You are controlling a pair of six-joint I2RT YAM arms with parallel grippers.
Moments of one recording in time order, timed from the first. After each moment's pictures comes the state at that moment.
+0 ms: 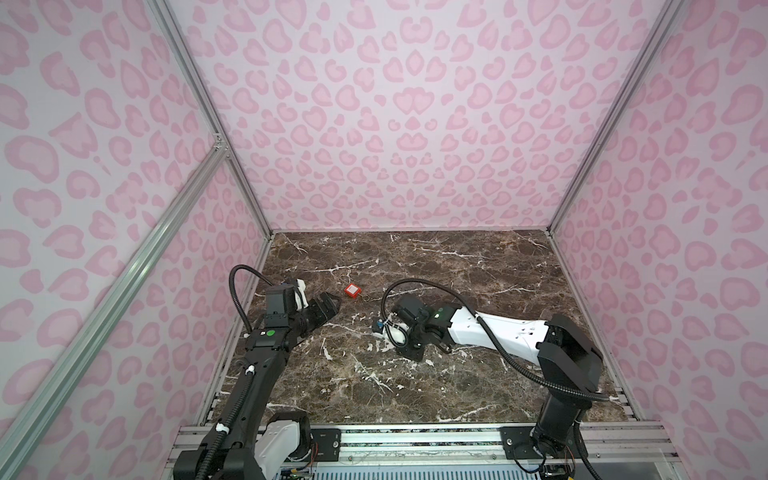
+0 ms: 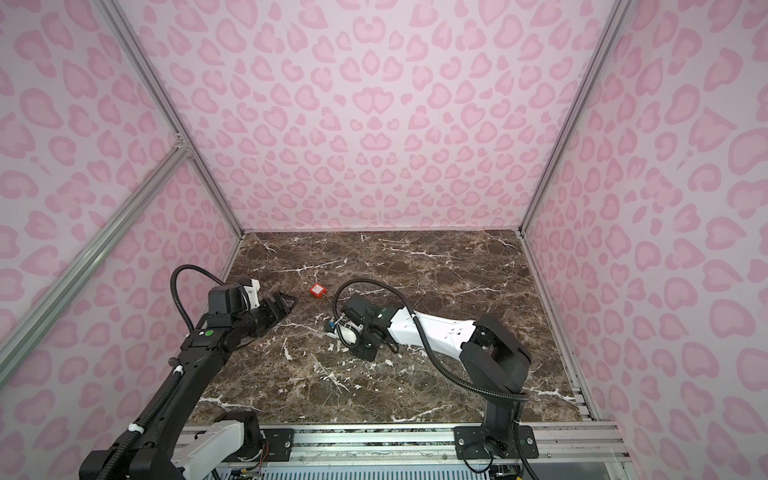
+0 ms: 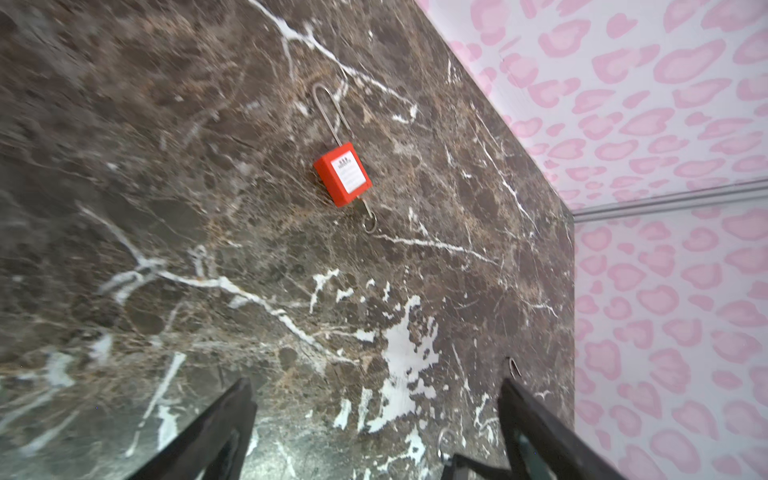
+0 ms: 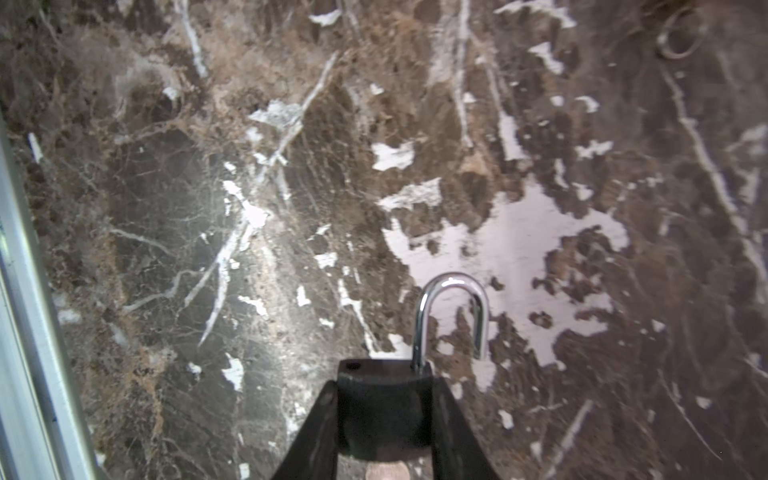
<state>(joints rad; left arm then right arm) -0.01 1.02 0.68 -0.40 0.42 -0.66 0.94 1.77 1.26 -0.61 -0.12 -0.33</state>
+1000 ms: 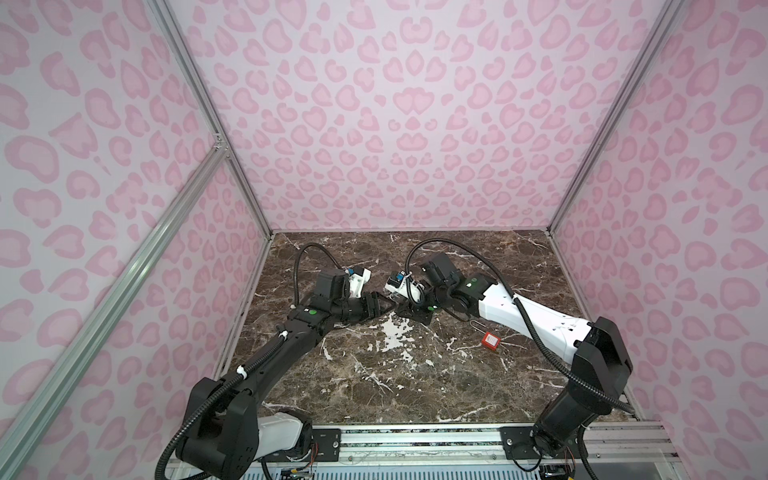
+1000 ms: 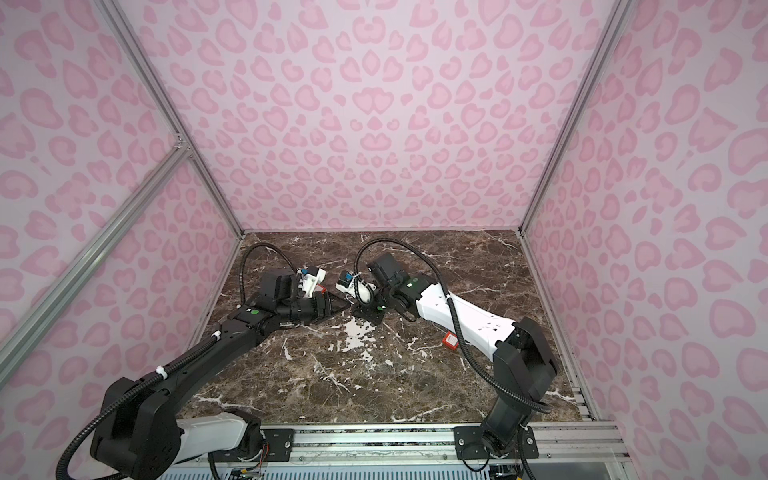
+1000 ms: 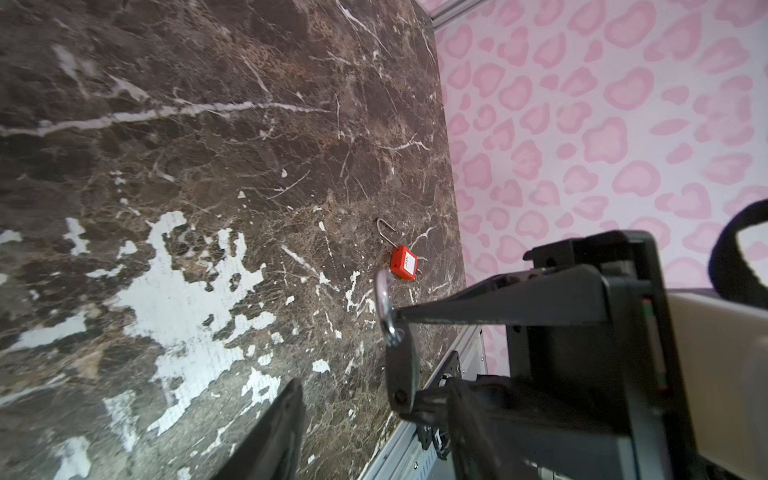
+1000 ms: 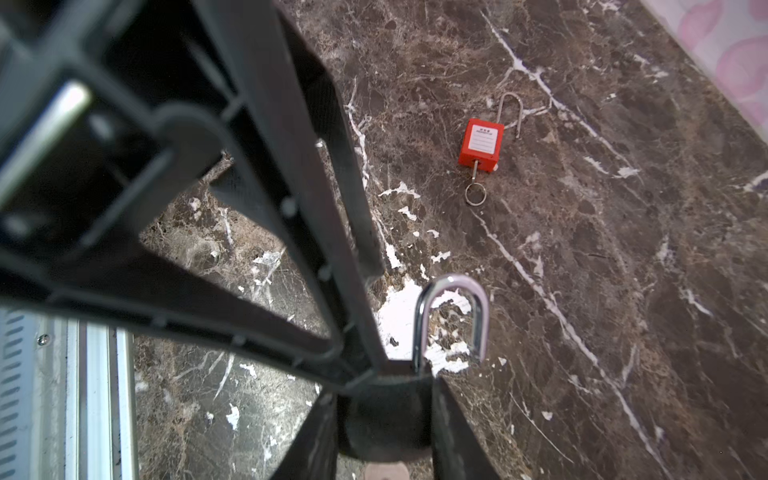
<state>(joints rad) -0.37 1.28 0.82 -0.21 0.71 -0.68 0.76 1.67 1.37 -0.57 -0.35 -0.33</state>
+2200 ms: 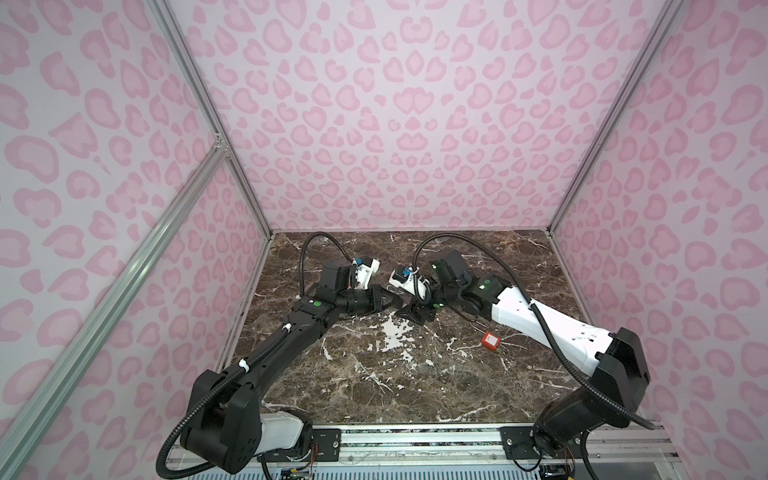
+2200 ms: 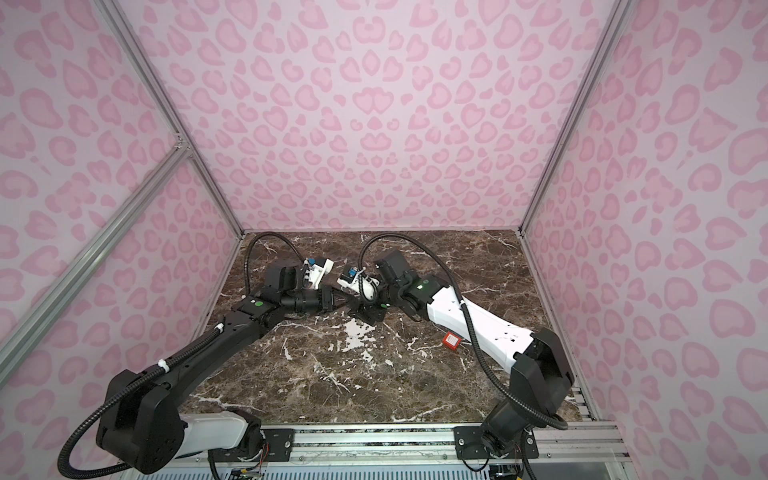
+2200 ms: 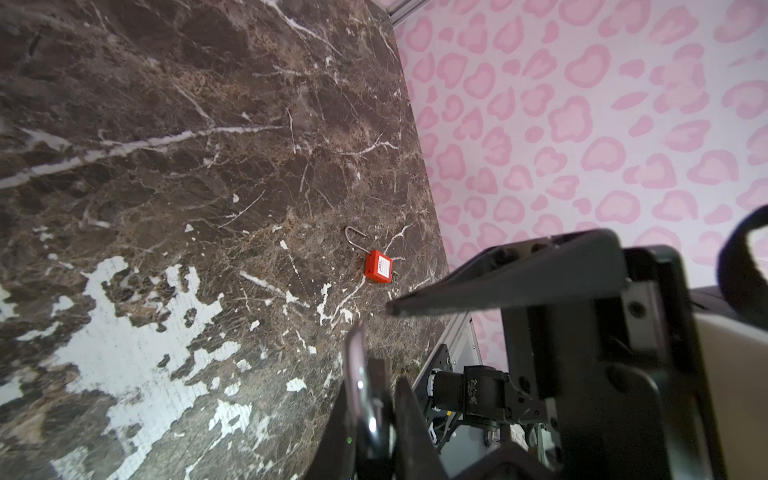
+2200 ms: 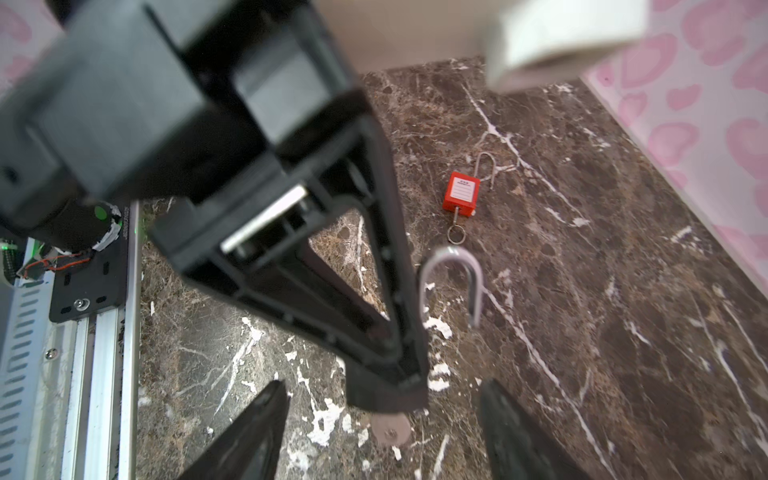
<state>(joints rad) -0.39 1.31 0.93 -0.21 0.73 -0.66 0.72 1.53 1.30 -0.48 -0.38 -0.31</state>
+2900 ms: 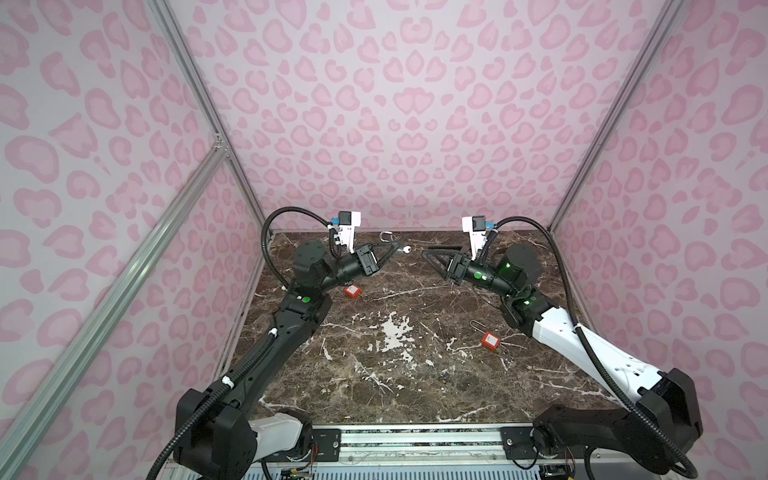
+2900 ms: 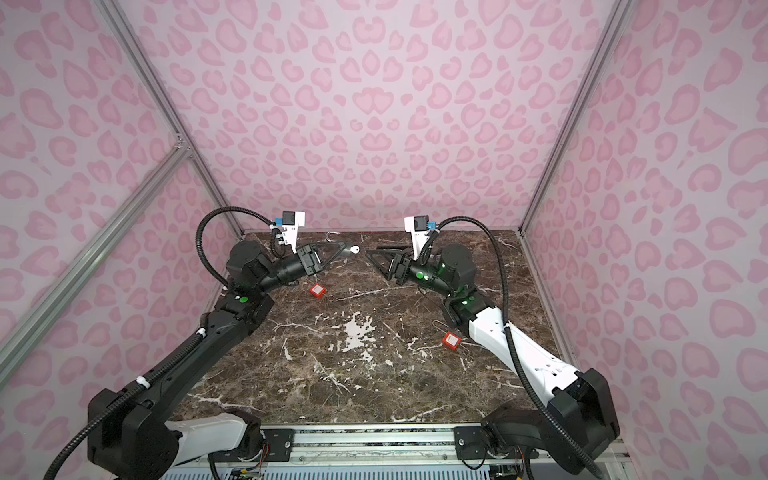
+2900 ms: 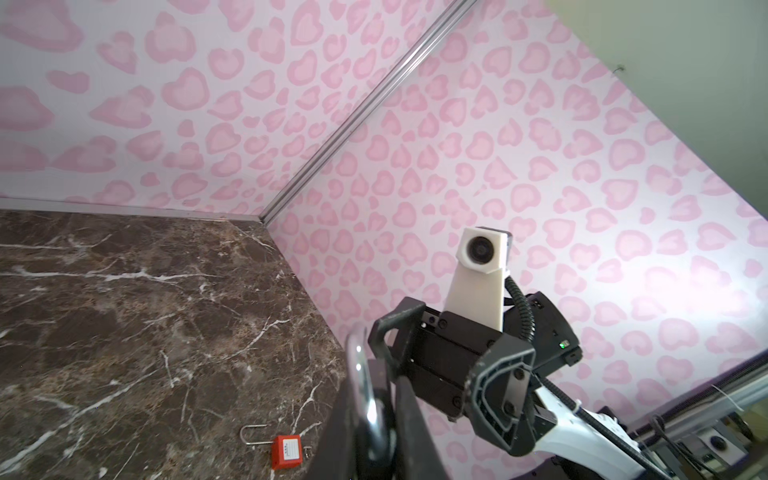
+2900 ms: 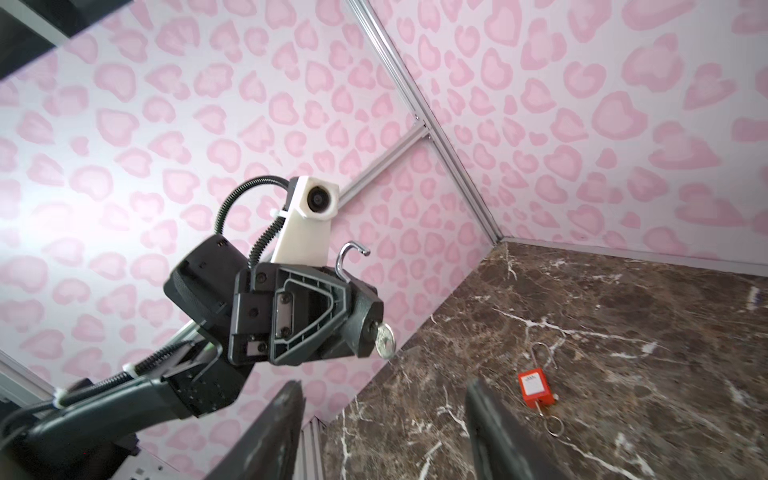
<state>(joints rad) -0.37 1.27 1.02 0.38 0.75 -0.93 0.52 1.32 1.02 0.46 -0.59 0.77</state>
